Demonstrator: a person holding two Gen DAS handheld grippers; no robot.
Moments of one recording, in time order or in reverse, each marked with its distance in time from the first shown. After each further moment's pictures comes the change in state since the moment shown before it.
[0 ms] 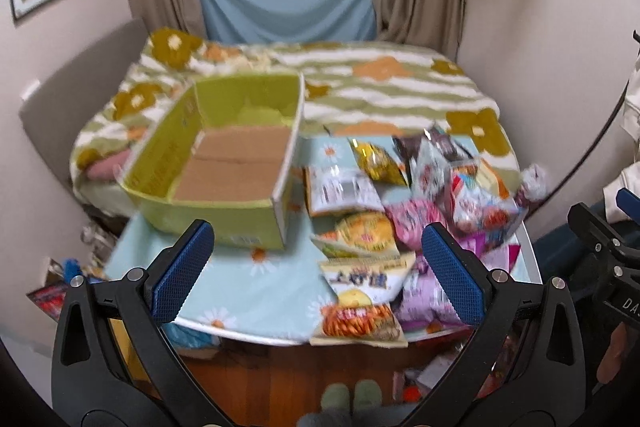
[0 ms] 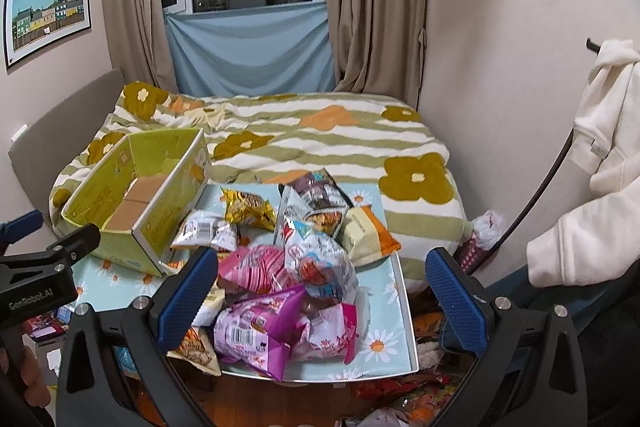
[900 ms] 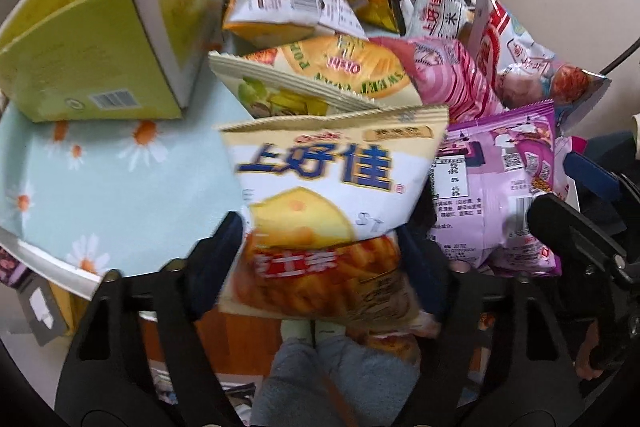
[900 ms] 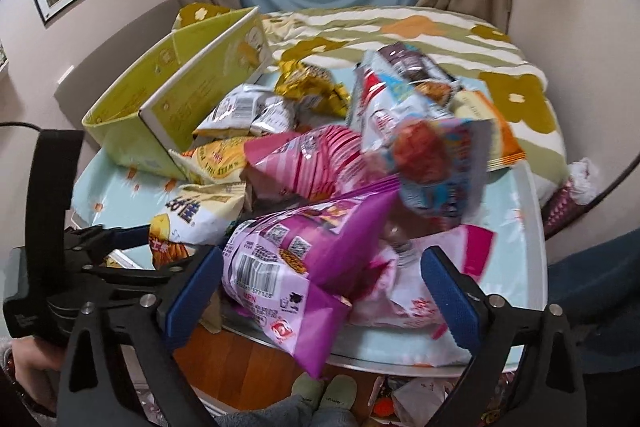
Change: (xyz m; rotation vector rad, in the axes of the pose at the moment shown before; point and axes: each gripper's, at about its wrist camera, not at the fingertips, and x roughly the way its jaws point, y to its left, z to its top) left arm 0.160 -0.023 -0.086 -0.012 0.383 -0.170; right arm 0.127 0.021 -0.071 -0.069 0.287 0.314
